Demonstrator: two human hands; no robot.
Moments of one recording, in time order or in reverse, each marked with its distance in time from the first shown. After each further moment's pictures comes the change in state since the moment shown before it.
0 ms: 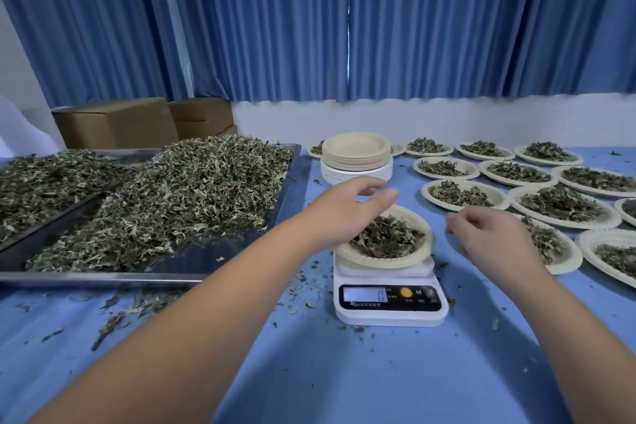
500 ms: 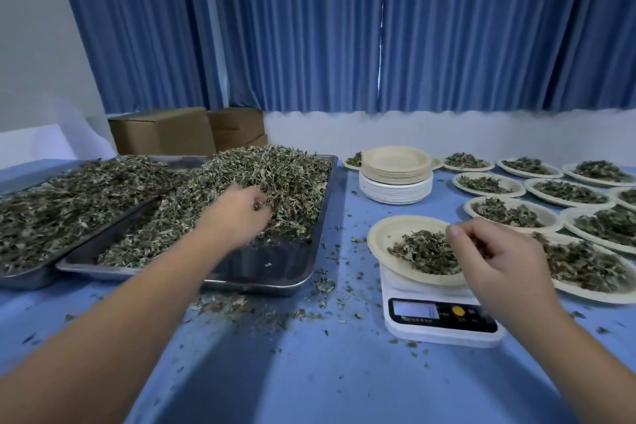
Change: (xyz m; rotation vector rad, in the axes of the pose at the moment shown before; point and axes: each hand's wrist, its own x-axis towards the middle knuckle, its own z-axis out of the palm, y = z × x) left_hand -0.067 -0.092 -0.143 0.661 0.374 -0.396; right_hand -0.041 -0.060 0.036 0.062 0.162 -0.527
